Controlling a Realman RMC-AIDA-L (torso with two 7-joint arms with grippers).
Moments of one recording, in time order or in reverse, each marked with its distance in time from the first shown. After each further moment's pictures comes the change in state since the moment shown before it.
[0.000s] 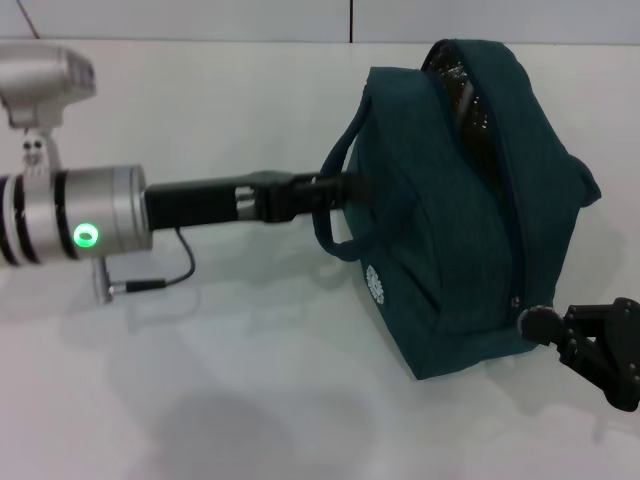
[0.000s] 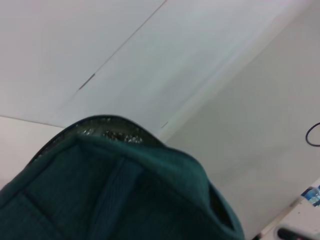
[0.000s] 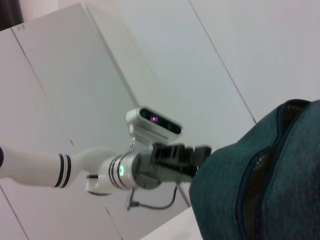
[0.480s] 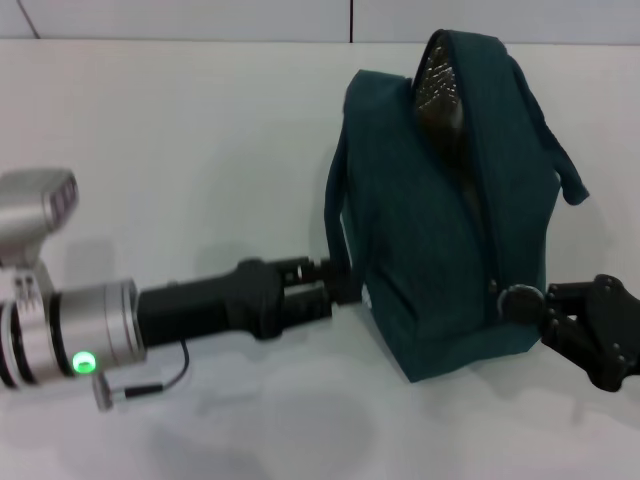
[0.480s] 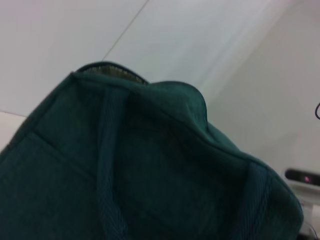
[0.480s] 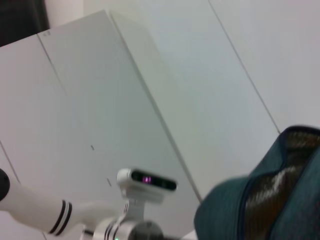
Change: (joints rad) left arm 0.137 -0.025 0.006 -0.157 0.003 0.003 0.390; right arm 0.055 0.014 0.003 -0.002 0.005 -0.025 0.006
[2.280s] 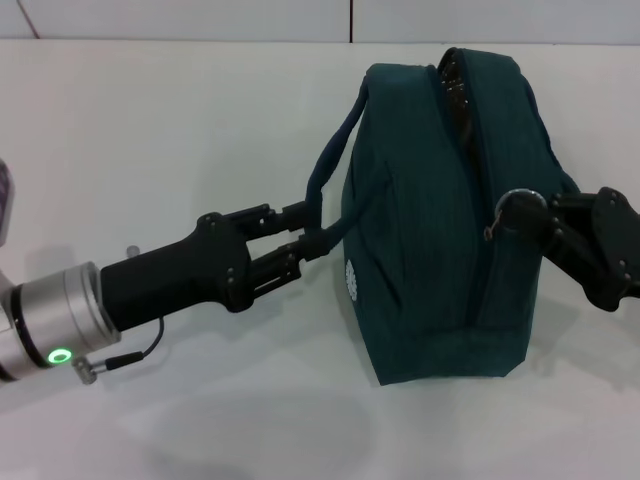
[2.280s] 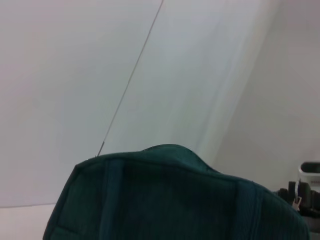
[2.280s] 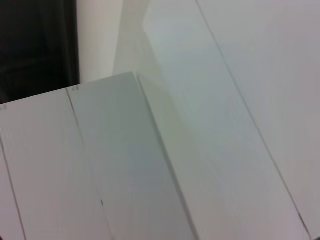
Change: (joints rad) left arm 0.044 0.015 0.003 -0.014 -0.156 0.022 0.281; right arm 0.069 0.021 -0.010 0.016 0.178 -0.052 -0.044
